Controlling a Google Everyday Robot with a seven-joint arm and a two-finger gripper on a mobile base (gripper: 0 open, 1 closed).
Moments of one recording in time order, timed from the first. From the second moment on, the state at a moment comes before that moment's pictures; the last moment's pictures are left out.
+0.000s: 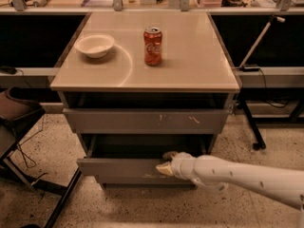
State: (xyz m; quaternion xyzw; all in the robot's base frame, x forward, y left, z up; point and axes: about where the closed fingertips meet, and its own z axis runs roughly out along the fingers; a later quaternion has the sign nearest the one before) arm 0.585 -0.074 0.424 -0.40 0.81 0.10 0.41
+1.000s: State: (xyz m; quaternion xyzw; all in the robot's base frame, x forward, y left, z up) arm 0.573 -0.072 0.432 -0.41 0.81 0.10 0.41
